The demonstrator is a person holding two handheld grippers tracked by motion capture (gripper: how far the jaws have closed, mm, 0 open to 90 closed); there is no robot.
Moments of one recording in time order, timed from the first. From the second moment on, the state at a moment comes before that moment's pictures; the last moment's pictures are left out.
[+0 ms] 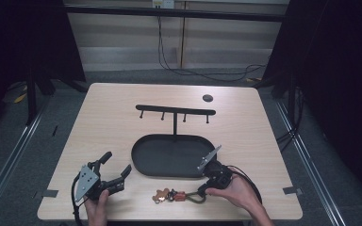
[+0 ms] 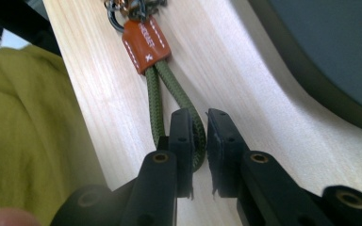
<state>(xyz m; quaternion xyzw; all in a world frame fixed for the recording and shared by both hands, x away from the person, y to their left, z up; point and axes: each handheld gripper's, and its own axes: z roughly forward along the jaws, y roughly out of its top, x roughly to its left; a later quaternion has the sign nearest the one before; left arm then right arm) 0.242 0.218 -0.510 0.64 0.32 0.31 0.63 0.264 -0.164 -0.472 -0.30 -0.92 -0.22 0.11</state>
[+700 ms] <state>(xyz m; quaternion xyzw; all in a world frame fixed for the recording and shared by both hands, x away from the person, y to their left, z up) 0.242 0.218 -0.510 0.64 0.32 0.31 0.63 0.256 -0.160 -0.474 -0.26 -0.94 -0.21 0.07</state>
